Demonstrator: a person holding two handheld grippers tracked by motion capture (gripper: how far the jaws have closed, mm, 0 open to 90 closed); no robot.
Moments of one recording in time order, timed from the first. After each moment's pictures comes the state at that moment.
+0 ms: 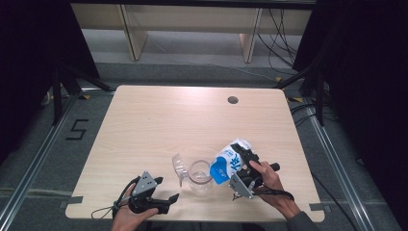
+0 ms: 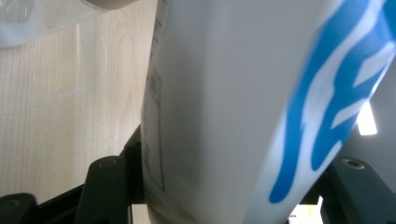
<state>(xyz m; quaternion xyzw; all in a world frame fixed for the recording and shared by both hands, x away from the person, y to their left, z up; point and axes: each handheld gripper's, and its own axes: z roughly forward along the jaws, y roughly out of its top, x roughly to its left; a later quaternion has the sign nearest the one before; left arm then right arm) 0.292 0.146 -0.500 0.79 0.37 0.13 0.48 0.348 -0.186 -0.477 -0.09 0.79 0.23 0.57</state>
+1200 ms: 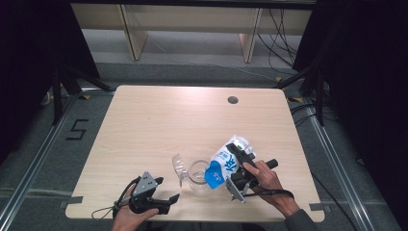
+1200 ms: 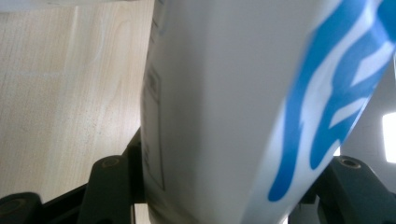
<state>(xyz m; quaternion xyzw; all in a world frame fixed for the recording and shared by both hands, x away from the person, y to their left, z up) 0.291 0.146 -0.499 0.79 0.37 0.13 0.47 0.348 -0.175 -0.477 -0.18 0.75 0.16 0.61</state>
